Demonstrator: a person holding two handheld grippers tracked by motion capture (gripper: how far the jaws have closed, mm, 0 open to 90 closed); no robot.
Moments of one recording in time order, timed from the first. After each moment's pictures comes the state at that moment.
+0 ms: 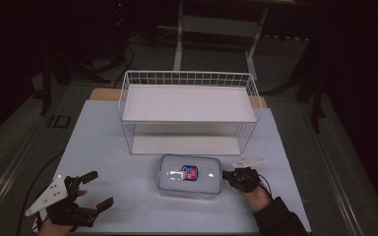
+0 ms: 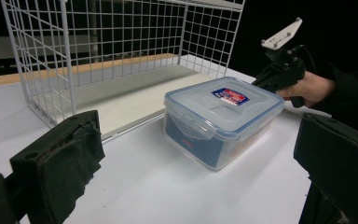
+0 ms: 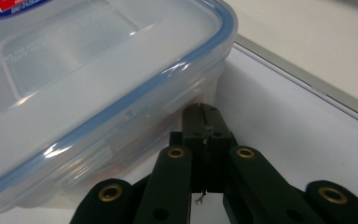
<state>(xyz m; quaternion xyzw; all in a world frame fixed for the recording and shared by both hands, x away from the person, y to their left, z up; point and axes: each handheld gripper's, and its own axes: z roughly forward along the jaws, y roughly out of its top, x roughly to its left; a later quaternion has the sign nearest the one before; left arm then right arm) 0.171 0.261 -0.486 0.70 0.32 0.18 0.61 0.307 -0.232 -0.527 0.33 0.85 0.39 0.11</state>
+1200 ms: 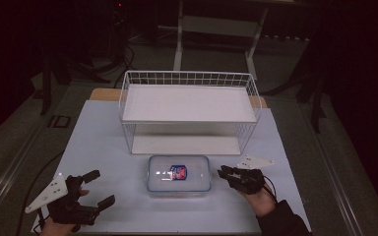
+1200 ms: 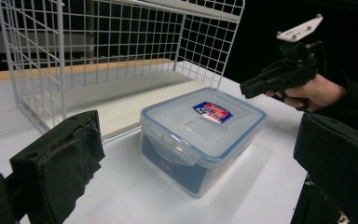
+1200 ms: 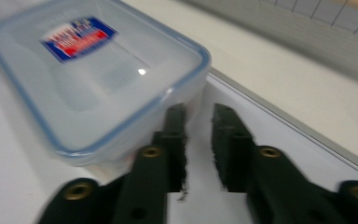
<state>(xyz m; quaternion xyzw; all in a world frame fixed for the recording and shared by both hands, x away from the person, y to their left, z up) 0.174 0.256 -0.481 0.69 0.34 0.16 0.62 0.281 -0.230 -0.488 0.31 0.83 0.44 0.14</state>
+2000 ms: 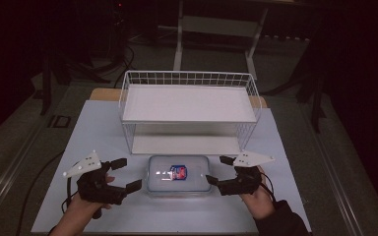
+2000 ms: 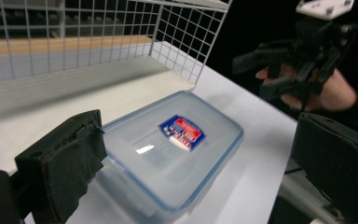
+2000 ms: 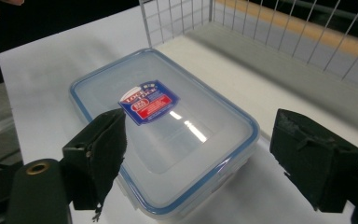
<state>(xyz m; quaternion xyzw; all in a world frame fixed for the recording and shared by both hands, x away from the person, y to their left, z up) 0.223 0.197 -0.441 0.71 0.38 0.06 0.60 0.271 -0.204 -0.444 0.28 0.82 0.48 0.12</state>
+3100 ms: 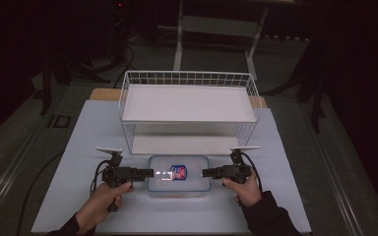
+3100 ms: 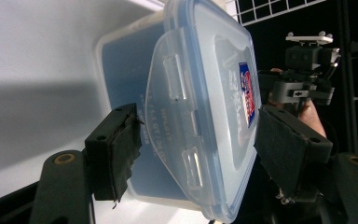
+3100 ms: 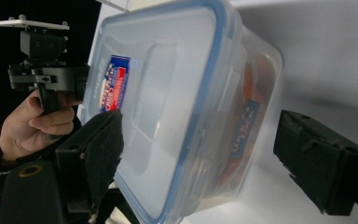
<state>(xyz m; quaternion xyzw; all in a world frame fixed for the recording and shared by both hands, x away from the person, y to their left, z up) 0.295 0.193 -0.534 0.60 0.58 -0.27 0.47 0.333 -0.210 -0.514 0.54 0.70 0.40 -0.24</state>
